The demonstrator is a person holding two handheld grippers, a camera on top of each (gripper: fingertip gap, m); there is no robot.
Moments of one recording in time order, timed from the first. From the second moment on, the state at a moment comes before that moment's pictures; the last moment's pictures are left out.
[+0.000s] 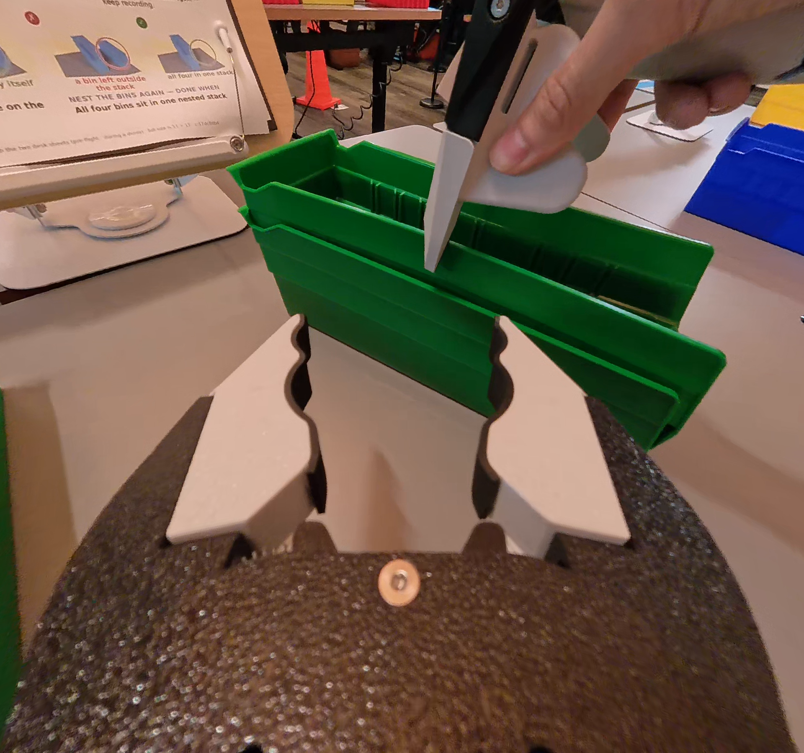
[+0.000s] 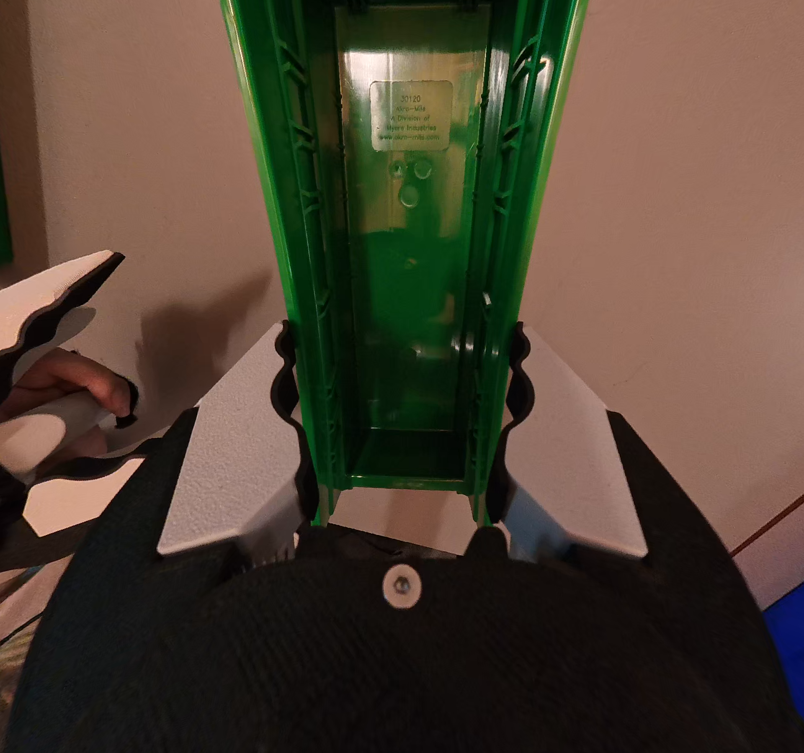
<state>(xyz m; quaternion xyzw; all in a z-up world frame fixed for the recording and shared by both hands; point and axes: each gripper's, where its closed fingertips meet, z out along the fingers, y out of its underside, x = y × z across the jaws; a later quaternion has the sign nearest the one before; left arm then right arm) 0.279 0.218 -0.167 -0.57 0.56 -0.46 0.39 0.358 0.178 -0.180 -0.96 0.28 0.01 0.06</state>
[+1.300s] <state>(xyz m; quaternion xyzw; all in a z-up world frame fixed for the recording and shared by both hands) 0.279 0.213 -0.170 -0.58 0.56 -0.46 0.38 0.354 0.174 -0.182 -0.96 0.29 0.01 0.05</state>
